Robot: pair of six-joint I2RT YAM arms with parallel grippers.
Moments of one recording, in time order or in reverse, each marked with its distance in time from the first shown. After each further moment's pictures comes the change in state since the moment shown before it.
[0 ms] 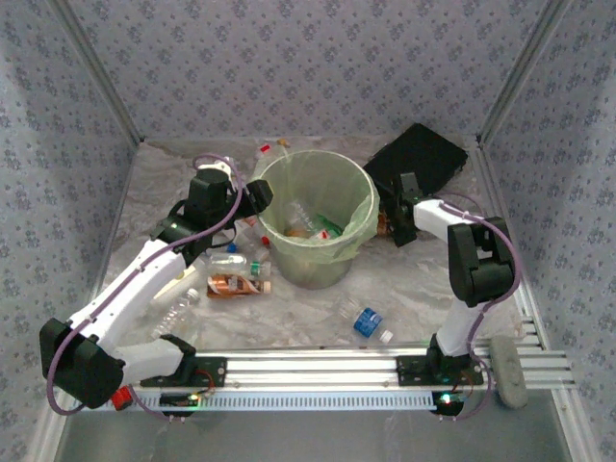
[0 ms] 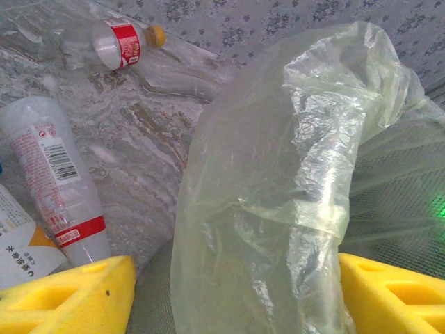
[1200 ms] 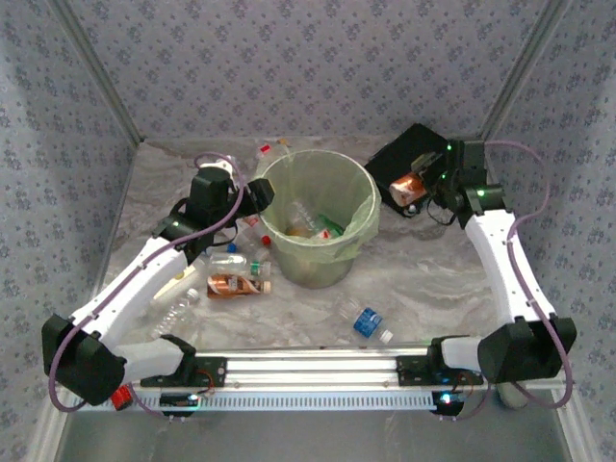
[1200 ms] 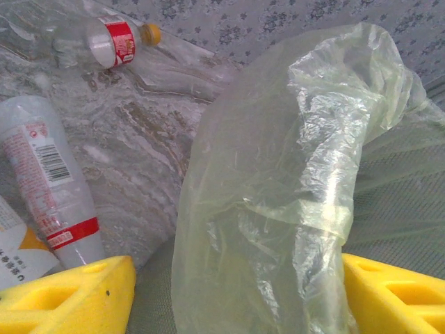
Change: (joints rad) left arm 0.000 0.021 0.010 0.011 0.012 -0.008; right arm -0.093 -0.512 0.269 -0.295 -0.049 -0.413
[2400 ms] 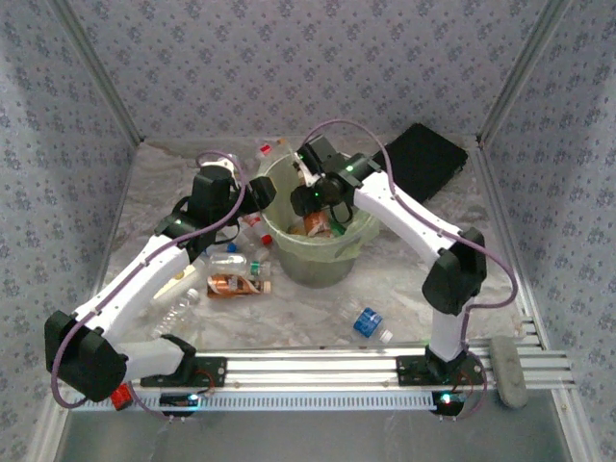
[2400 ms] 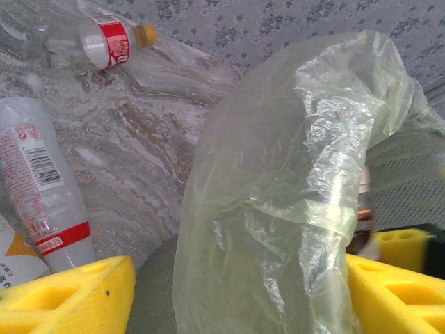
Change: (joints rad) left arm 0.000 0.017 0.005 0.021 0.006 -0.011; right arm 0.617 0.586 0.488 -0.293 0.015 -0.660
